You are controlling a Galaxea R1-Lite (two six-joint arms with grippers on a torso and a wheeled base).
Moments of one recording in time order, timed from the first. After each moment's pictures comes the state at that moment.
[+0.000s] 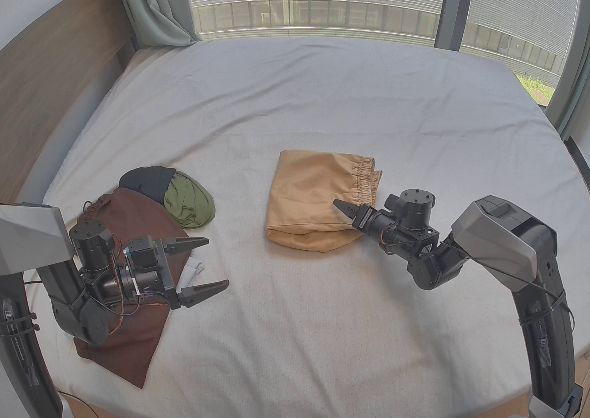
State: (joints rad) left arm -0.09 2.17 -0.45 -1.55 -0.97 0.20; right arm 0.35 2.61 -1.40 -1.05 0.19 0.70
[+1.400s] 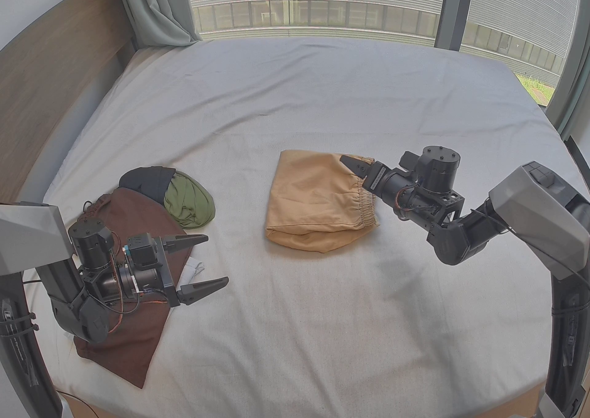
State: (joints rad) left arm -0.09 2.16 -0.46 -1.55 -0.97 0.19; right arm 0.38 2.35 -1.30 -1.01 0.16 0.64
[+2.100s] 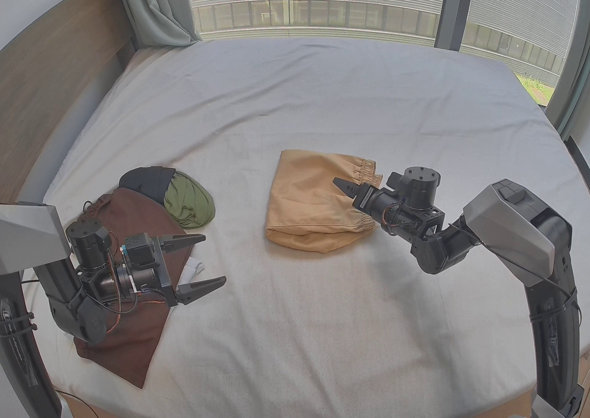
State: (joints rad) left arm -0.08 2.15 -0.45 -1.55 -0.97 0.19; right arm 0.37 2.51 -1.43 -0.98 0.16 0.63
